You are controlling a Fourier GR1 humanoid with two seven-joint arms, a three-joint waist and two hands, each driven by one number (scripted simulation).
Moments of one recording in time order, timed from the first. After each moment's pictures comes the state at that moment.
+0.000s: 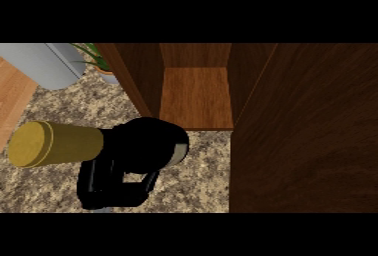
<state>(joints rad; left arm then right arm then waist) 0.04 0.00 -0.27 -1.75 0.35 0.17 -0.20 0.08 -0.05 -0.06 -2.31 -0.25 0.30 0.37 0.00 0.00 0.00</state>
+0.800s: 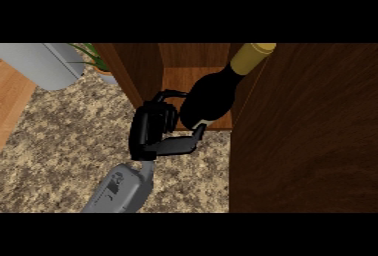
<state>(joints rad) -0.37 0.00 -0.38 -1.38 0.30 0.46 -0.26 0.07 -0.06 -0.08 -2.27 -0.25 0.31 0.33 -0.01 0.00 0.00</state>
